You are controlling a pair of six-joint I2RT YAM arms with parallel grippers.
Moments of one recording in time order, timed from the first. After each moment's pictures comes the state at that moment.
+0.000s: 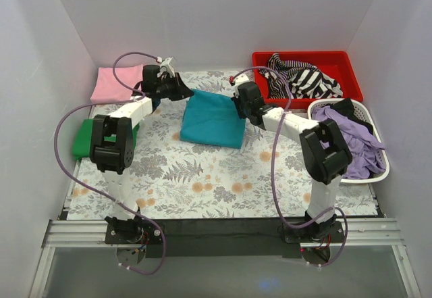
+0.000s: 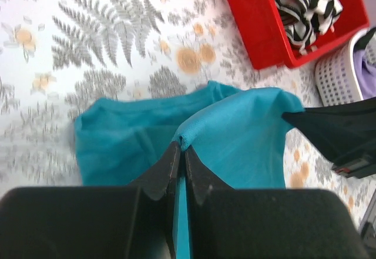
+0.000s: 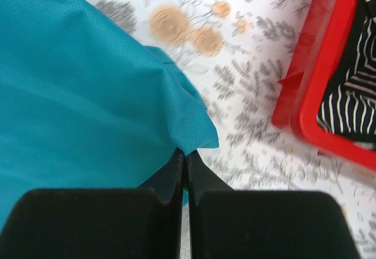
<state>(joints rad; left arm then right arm) -0.15 1.92 1.39 0.02 0.59 -0.35 0.58 1.83 1.27 -0.07 0.19 -0.02</state>
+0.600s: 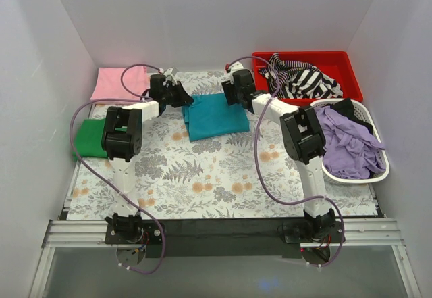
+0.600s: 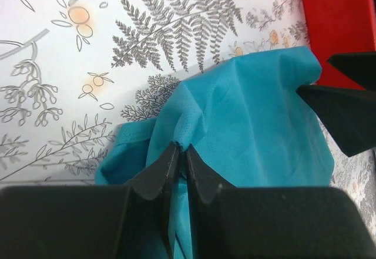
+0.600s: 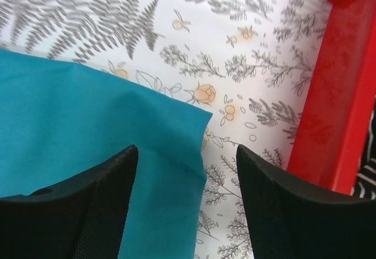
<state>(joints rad) -0.15 2.23 1.49 0.20 0.52 -0.45 0.50 2.27 1.72 -0.05 0.21 -0.03</state>
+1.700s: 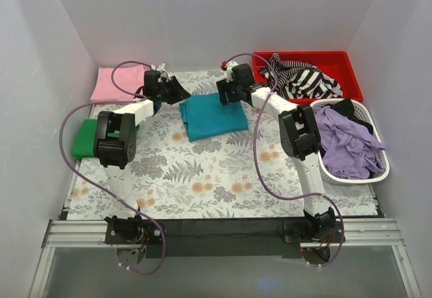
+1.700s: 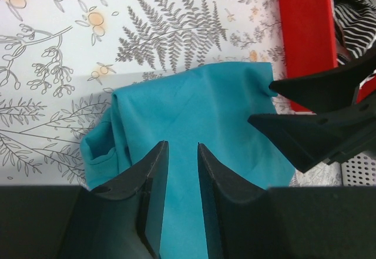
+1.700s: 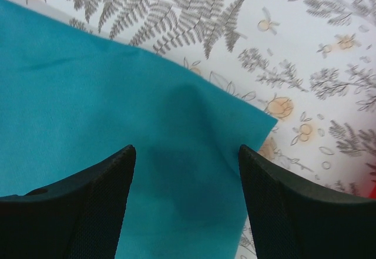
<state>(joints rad) -0.14 2.06 1.41 0.15 0.44 -0.54 0.48 2.35 1.93 -0.25 -0.10 0.01</state>
